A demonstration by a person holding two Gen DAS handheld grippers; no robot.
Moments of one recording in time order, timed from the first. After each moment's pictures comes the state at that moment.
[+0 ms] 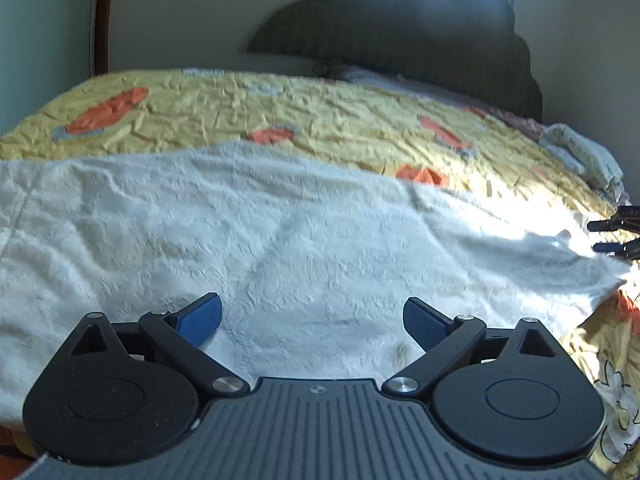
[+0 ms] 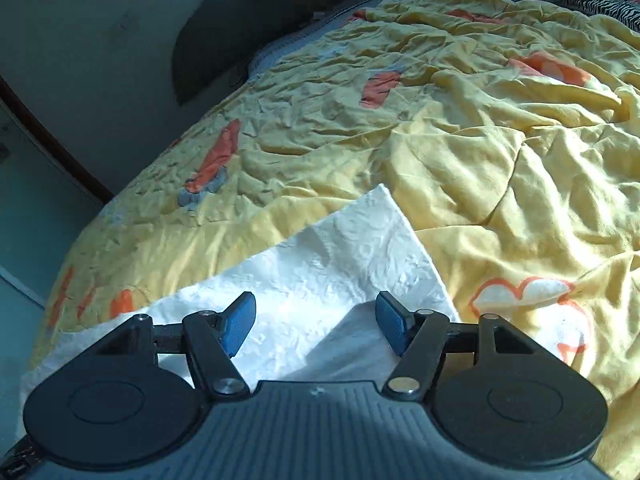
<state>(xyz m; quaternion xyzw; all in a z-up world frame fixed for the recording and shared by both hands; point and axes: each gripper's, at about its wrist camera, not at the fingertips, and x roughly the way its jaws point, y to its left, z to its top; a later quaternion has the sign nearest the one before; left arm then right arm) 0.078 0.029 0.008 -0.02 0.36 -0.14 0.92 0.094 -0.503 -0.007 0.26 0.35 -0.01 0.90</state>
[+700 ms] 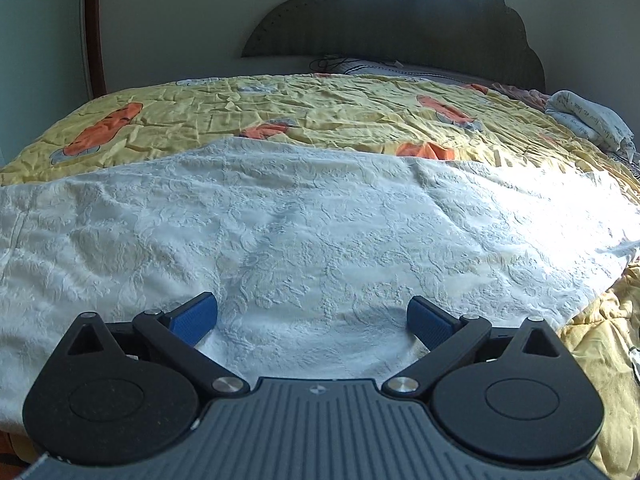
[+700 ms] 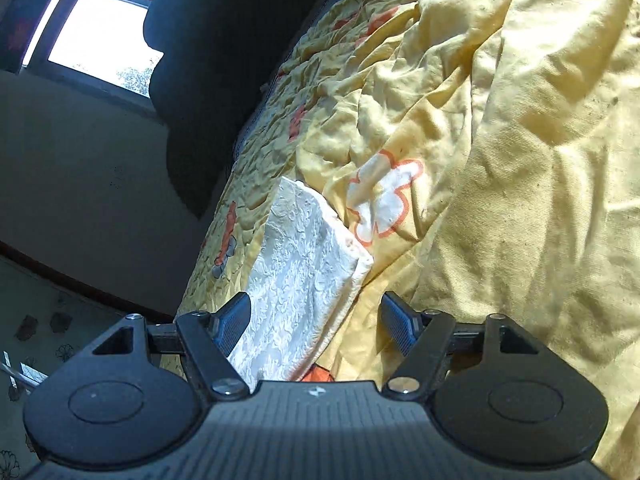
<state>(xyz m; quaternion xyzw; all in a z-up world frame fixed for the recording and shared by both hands) 0.070 0.016 -0.002 0.04 0.34 -0.12 0.93 -0.032 -0.538 -0.039 0.54 0.24 -0.02 0.80</state>
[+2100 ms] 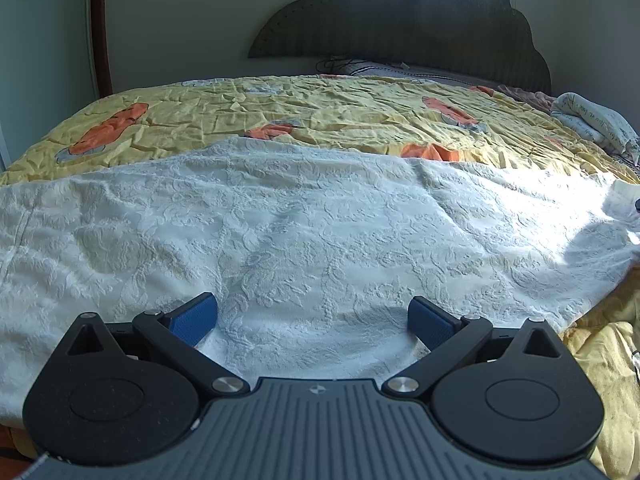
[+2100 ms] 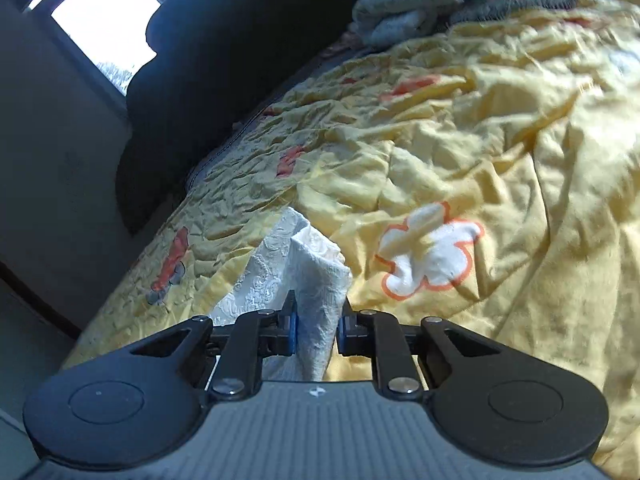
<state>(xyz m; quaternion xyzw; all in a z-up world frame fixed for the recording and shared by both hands) 0.069 0.014 -0.003 0.04 0.34 -0.12 0.93 0.019 -0.443 0.009 0.25 0.24 -0.17 0.92</state>
